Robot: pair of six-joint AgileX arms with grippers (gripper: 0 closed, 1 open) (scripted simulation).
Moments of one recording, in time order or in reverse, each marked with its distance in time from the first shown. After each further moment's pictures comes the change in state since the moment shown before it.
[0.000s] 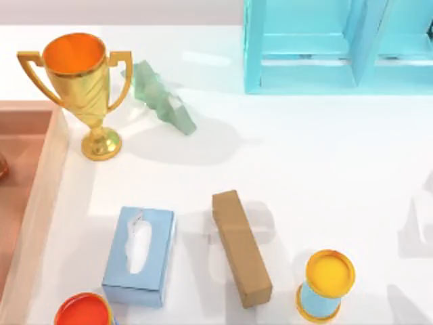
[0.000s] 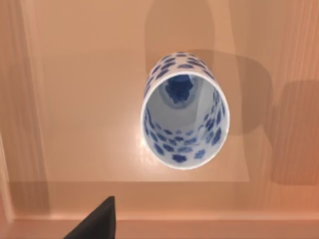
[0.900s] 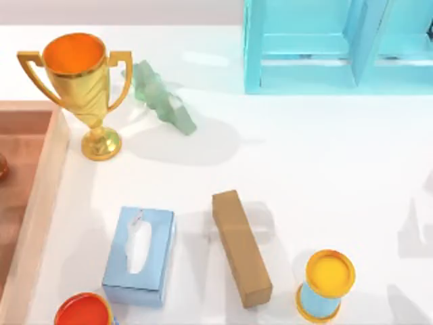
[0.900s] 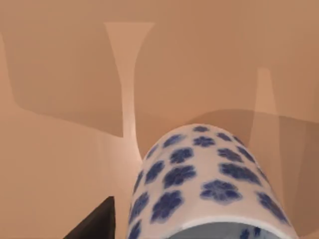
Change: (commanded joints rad) left arm 0.005 0.104 -0.302 0.406 0.000 0.006; right arm 0.000 0.000 0.000 0.000 0.000 0.000
